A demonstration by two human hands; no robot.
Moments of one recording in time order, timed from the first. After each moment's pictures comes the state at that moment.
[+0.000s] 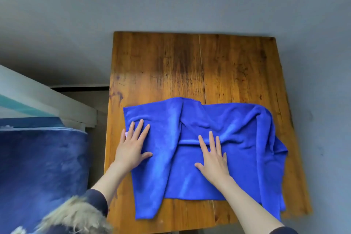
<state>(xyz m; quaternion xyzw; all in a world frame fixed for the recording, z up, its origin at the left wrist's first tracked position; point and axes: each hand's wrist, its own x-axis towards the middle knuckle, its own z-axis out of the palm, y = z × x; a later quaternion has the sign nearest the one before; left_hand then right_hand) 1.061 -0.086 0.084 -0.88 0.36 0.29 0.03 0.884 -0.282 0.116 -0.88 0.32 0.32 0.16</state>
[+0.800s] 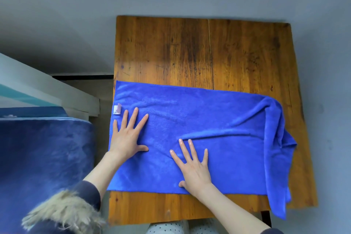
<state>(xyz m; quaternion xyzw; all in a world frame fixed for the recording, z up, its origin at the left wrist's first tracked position) 1.084 -0.067 0.088 -0.89 0.34 0.30 0.04 0.891 -0.207 0.104 -0.90 0.11 0.41 0.10</state>
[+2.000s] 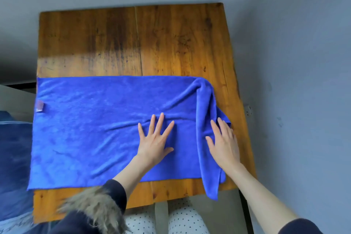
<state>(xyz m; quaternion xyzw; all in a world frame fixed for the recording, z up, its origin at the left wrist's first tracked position) 0.868 -0.280 0.091 -0.84 0.45 0.28 0.07 0.714 -0.447 0.104 -0.90 0.37 0.15 0.17</state>
